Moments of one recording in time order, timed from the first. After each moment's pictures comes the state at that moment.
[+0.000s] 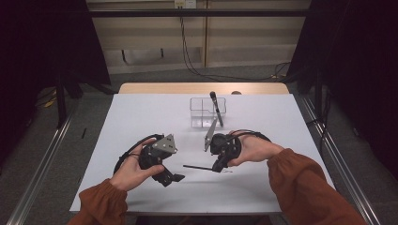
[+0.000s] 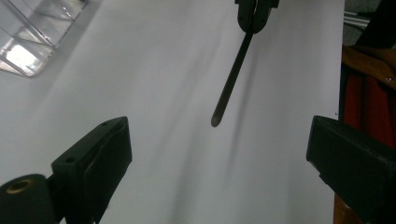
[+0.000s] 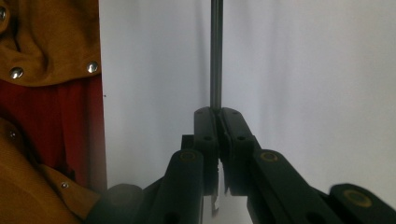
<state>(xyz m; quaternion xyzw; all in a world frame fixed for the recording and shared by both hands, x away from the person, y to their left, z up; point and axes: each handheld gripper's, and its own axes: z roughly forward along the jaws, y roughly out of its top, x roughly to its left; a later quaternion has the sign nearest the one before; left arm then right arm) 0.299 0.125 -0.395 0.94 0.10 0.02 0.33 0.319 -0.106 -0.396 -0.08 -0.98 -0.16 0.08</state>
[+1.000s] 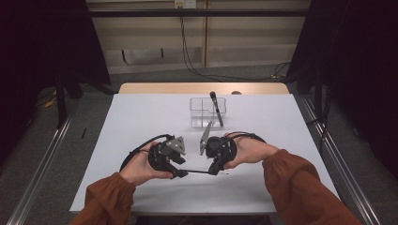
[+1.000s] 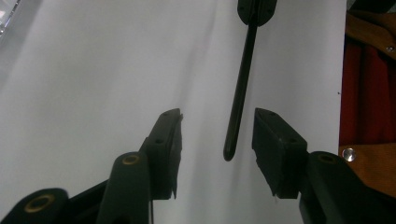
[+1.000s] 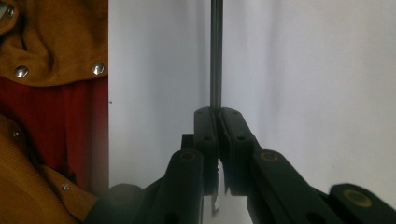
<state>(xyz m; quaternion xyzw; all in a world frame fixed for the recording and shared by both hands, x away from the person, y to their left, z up) 0.308 0.104 -0.402 0.96 0.07 -0.02 0.27 0.316 -0.094 -0.400 -0.06 -0.98 -0.15 0.09</state>
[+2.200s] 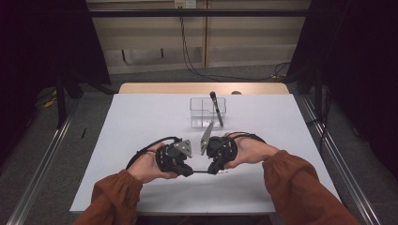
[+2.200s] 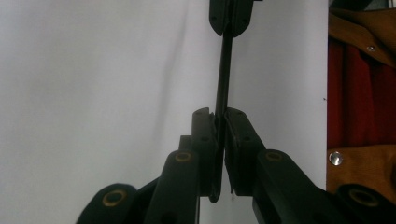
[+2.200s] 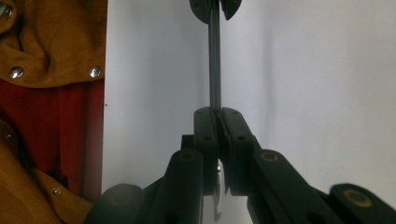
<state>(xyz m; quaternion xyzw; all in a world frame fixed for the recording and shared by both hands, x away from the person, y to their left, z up) 0.308 0.089 -0.411 0.96 0.05 -0.05 0.27 0.317 -0.097 -0.402 -0.05 -0.98 -0.17 0.08</state>
